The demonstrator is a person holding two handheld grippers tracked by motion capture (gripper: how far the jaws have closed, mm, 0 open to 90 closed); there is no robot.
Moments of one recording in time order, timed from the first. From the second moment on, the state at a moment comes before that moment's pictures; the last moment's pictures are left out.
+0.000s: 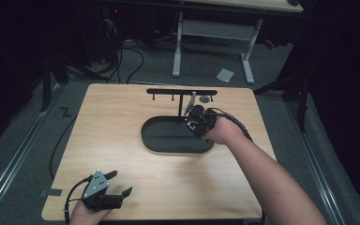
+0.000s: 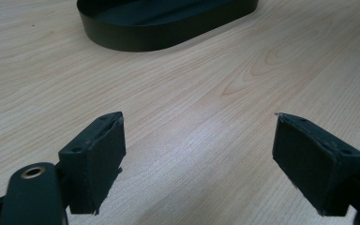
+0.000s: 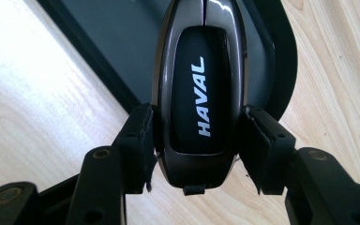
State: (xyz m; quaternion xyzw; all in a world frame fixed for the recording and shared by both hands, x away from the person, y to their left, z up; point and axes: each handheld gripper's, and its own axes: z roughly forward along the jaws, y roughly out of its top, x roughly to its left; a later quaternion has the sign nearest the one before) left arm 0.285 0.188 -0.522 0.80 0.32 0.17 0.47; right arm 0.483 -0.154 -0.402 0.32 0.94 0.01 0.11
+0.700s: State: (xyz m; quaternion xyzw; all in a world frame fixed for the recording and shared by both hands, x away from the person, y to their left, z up) left arm 0.284 0.189 -0.522 0.80 0.32 0.17 0.47; right arm 0.502 -0.123 -0.451 0.31 0.94 0.01 0.11
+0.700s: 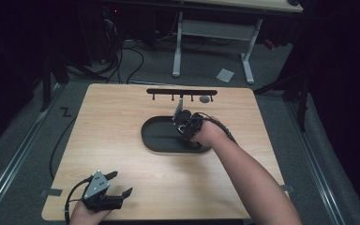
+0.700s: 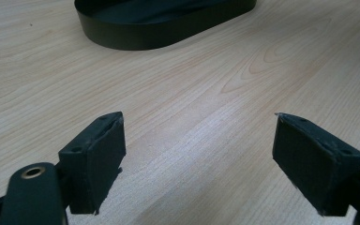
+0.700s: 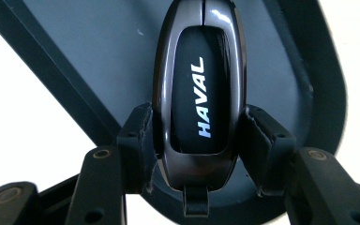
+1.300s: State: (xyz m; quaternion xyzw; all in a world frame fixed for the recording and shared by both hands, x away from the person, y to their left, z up) left arm 0.283 0.189 -0.523 0.80 0.32 0.17 0.47; right arm 0.516 -0.120 -0.478 0.33 0.94 0.02 0.09
